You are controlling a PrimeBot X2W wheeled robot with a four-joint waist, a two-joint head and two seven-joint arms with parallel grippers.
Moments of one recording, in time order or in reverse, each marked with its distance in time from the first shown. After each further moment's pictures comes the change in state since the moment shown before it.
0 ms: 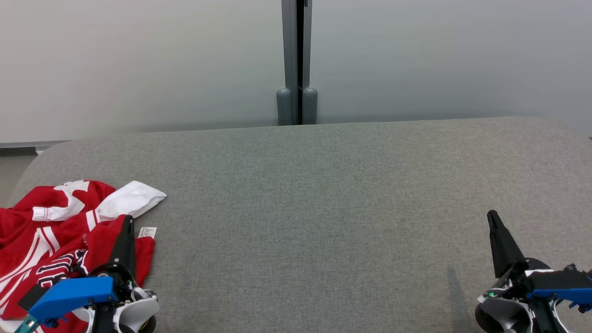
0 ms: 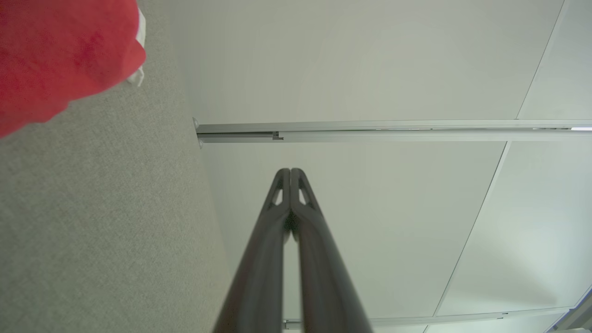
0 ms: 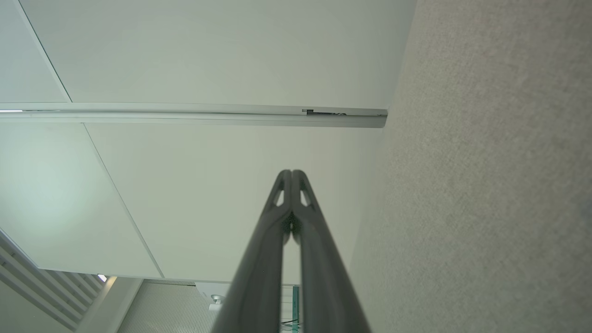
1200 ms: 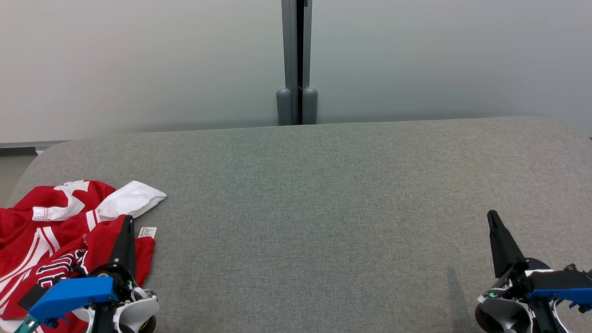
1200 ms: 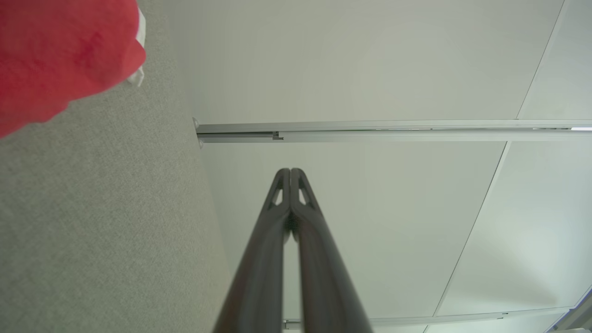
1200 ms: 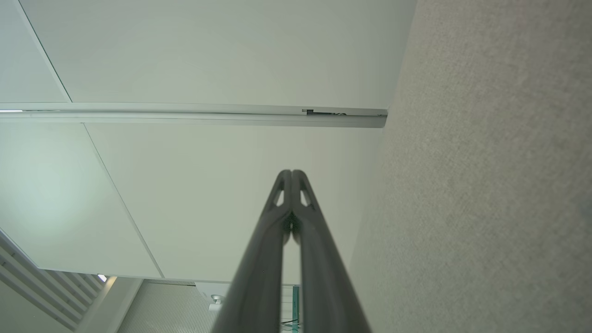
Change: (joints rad) left arm 0.000 0.000 0.000 0.000 0.000 0.000 0.000; right arm 0.000 0.000 0.000 0.000 0.000 0.000 0.000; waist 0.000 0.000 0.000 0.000
